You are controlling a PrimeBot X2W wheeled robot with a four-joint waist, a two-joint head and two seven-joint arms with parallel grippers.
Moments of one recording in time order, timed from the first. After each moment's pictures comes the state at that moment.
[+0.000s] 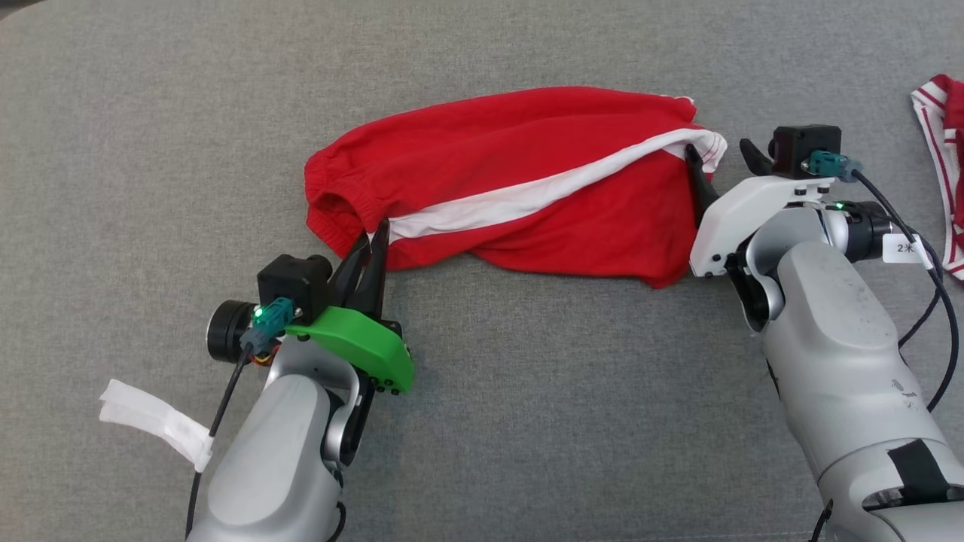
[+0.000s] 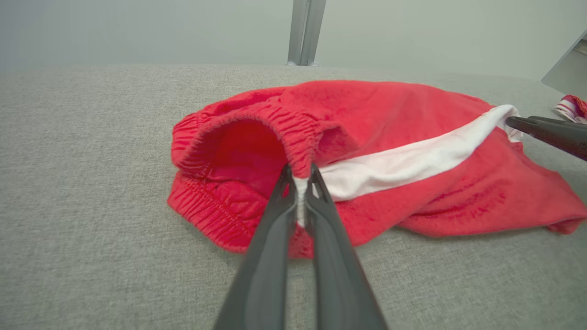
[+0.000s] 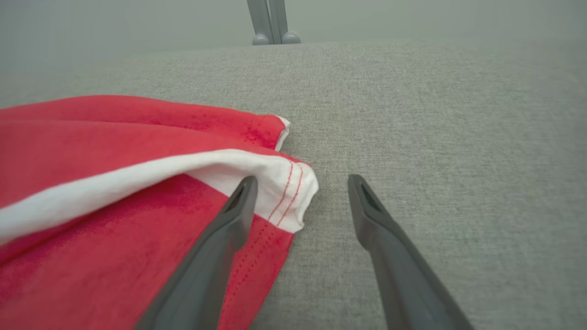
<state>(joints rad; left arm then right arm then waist) -0.46 0.05 -0.36 0.45 -0.35 -0.03 -0.14 -0.80 -0.06 -0.04 0.92 0.07 0.13 -0.07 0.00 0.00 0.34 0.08</state>
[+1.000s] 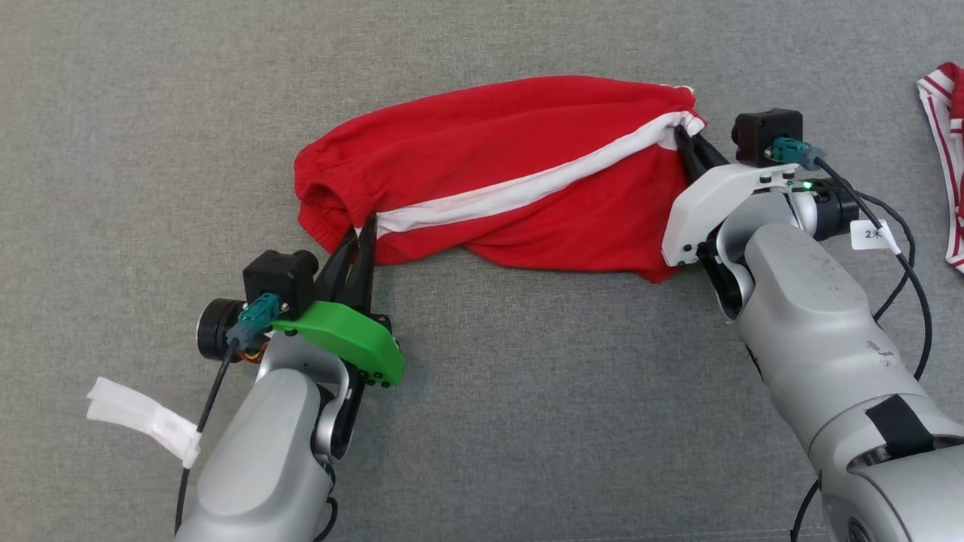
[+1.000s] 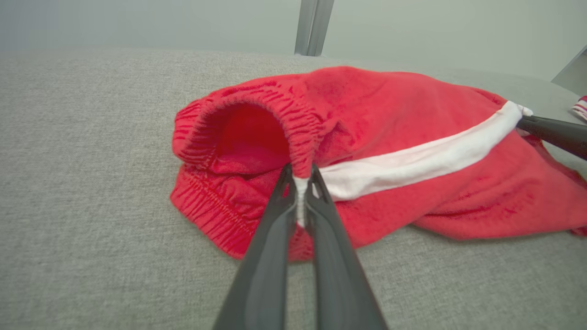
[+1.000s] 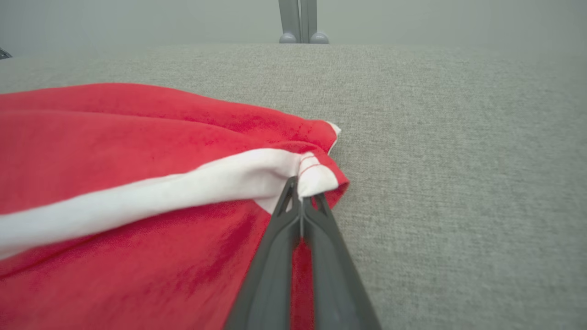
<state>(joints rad) -0.49 0.07 -0.38 0.49 -0.40 -0.02 -0.18 -0.96 -0.05 0.12 1.19 0.14 0.13 -0.24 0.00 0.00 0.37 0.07</state>
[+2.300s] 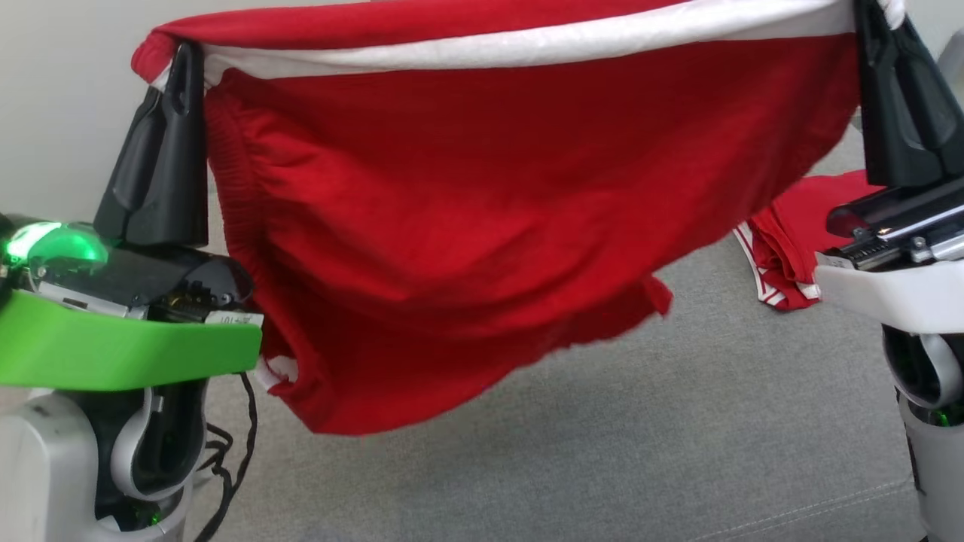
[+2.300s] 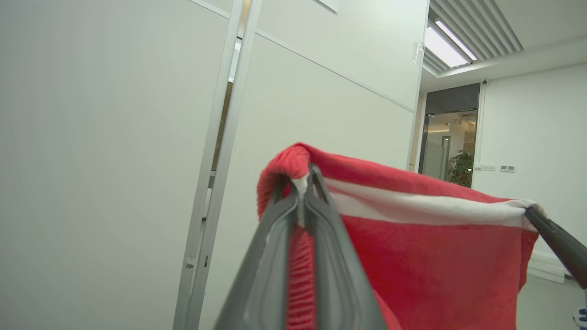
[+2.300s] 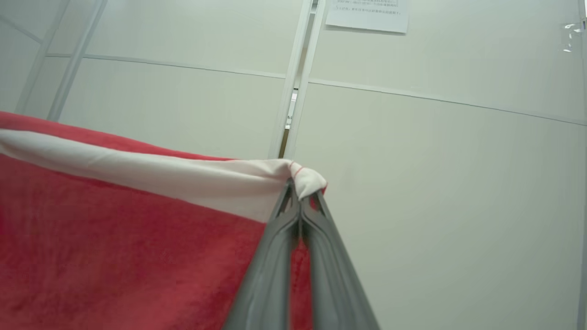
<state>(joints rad) -0.38 0.25 -0.18 -0.48 -0.66 0.07 0.11 -0.41 -0.26 0.07 -0.38 0.19 0.13 -0.03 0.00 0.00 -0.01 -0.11</state>
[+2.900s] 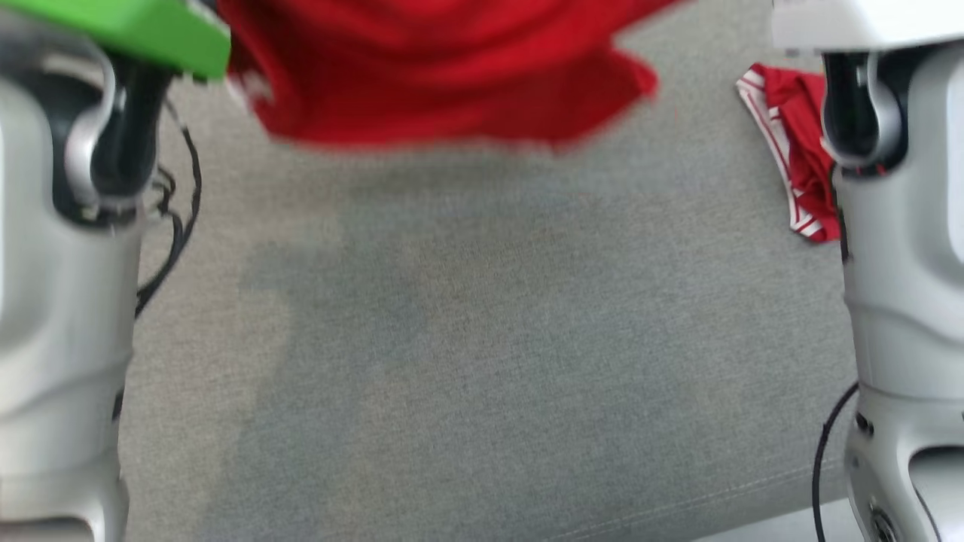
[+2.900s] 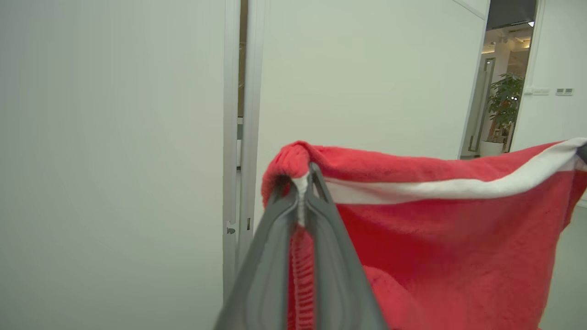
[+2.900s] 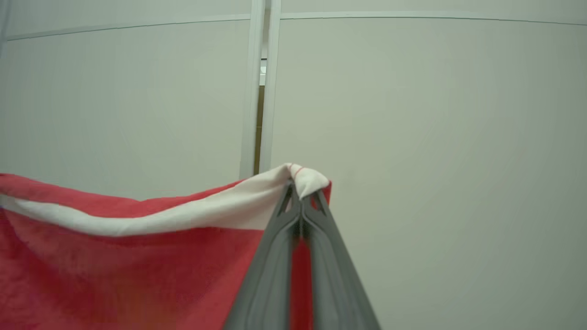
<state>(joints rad) -0.96 0.27 -0.25 0.05 -0.58 -0.04 0.17 -0.94 -0.10 0.05 0.14 0.17 0.13 -0.18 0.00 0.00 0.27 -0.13</state>
